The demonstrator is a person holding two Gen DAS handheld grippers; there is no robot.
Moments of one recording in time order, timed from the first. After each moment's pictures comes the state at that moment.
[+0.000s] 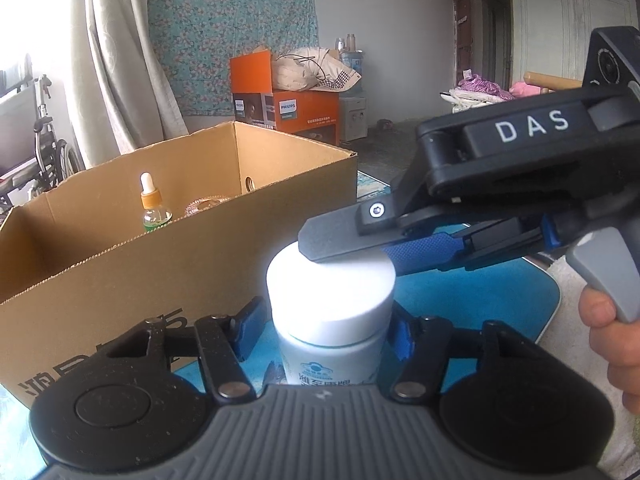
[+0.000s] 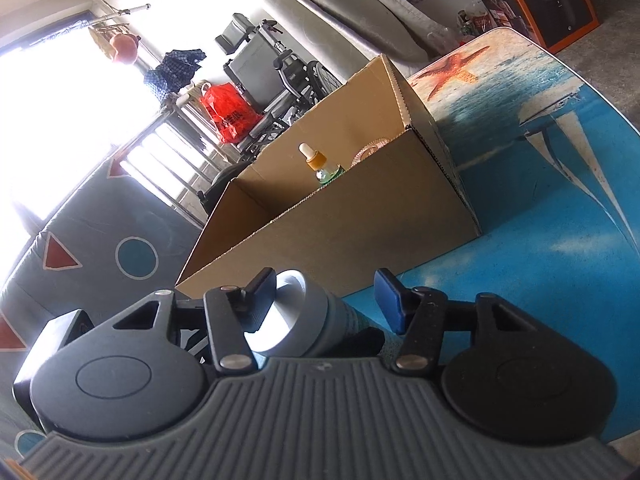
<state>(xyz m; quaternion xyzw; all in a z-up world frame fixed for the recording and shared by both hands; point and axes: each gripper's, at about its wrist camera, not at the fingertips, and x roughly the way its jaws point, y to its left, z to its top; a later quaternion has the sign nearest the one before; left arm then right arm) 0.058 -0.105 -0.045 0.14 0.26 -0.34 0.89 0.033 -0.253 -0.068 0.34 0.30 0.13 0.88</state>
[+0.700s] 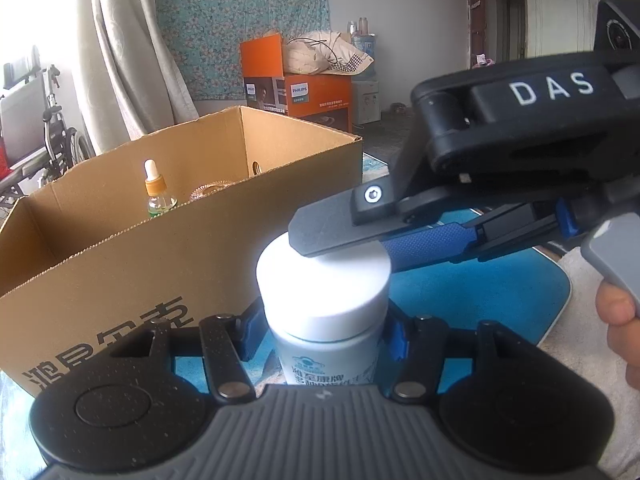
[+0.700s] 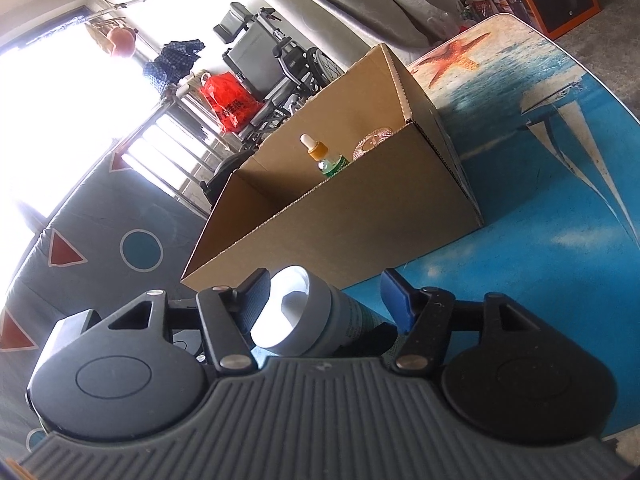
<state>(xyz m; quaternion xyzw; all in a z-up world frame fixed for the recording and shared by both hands) 0.058 -0.109 -0.047 0.15 0.28 -0.32 0.89 0.037 -0.255 -0.066 0.33 0.32 0.14 0.87</state>
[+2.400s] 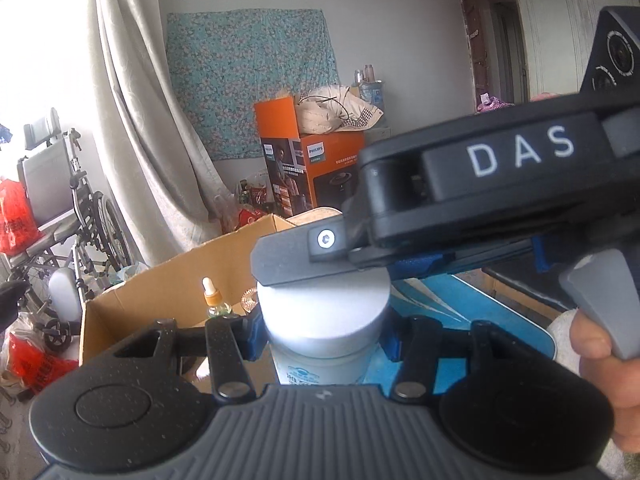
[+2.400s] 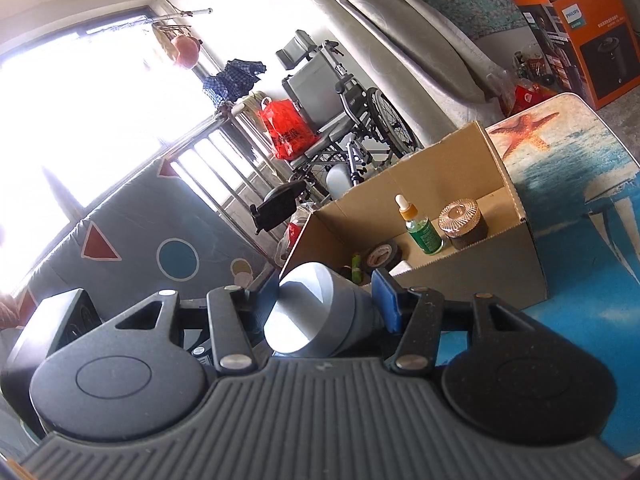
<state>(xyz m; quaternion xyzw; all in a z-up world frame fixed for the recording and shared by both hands) 0.035 -0.099 0.055 0.16 0.20 -0.30 0.92 0.016 -0.233 0.036 0.29 0.23 0.20 0.91</state>
